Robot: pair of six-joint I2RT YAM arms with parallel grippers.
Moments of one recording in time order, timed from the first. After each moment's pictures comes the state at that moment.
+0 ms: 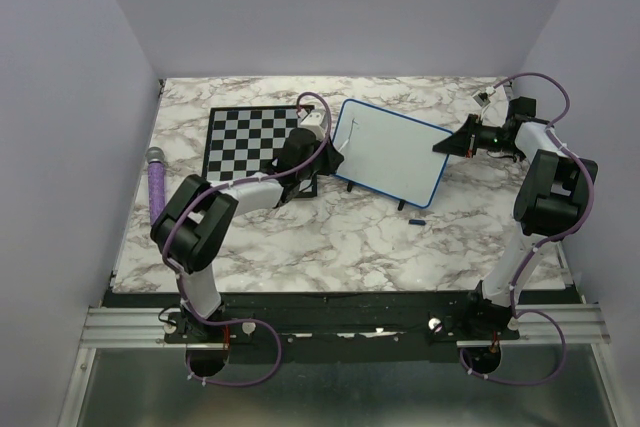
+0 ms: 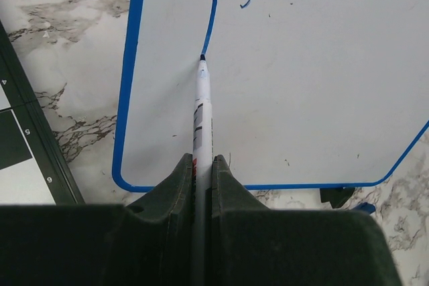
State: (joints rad) left arm -0.59 1.79 0.99 0.45 0.07 -0.47; right arm -0.28 1.97 1.43 -0.70 -1.37 -0.53
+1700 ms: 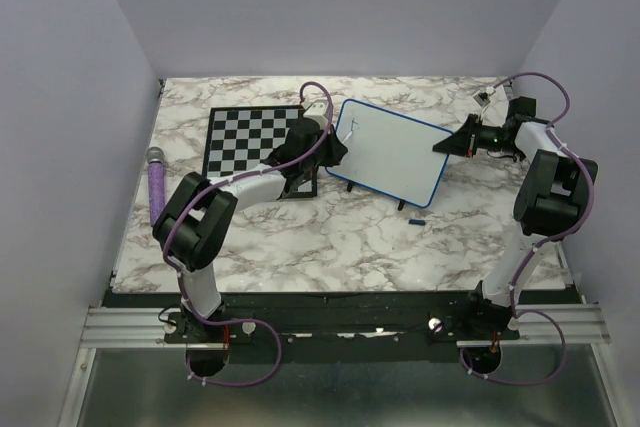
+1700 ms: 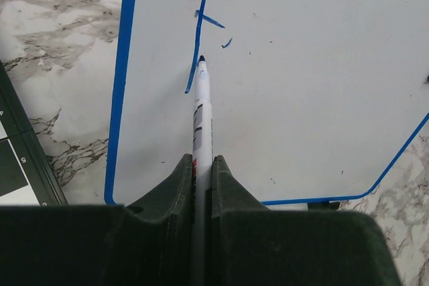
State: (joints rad) left arm -0.59 1.80 1.09 0.36 0.08 -0.48; right arm -0.28 1.97 1.44 -0.70 -1.37 -0.53
